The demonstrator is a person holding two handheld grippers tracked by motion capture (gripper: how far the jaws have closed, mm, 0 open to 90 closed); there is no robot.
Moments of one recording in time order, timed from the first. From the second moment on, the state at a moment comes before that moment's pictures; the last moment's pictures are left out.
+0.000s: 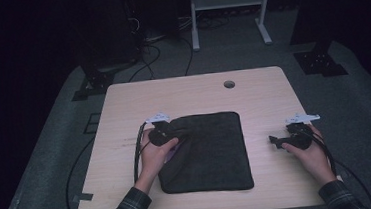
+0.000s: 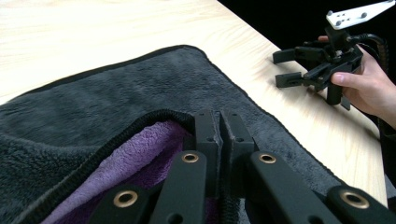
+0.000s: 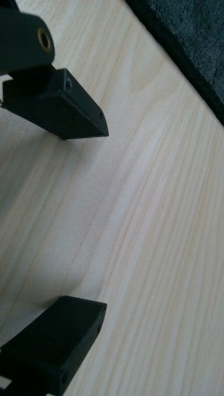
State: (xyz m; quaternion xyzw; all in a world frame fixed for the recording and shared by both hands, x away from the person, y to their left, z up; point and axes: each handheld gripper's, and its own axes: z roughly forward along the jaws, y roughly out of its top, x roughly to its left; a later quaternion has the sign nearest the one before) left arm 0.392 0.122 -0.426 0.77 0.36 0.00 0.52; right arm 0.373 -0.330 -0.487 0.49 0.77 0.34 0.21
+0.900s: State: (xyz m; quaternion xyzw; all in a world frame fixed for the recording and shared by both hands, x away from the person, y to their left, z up) left arm 0.413 0.034 -0.436 0.80 0.30 -0.05 0.51; right arm 0.373 -0.330 -0.487 0.49 0.77 0.34 0.21
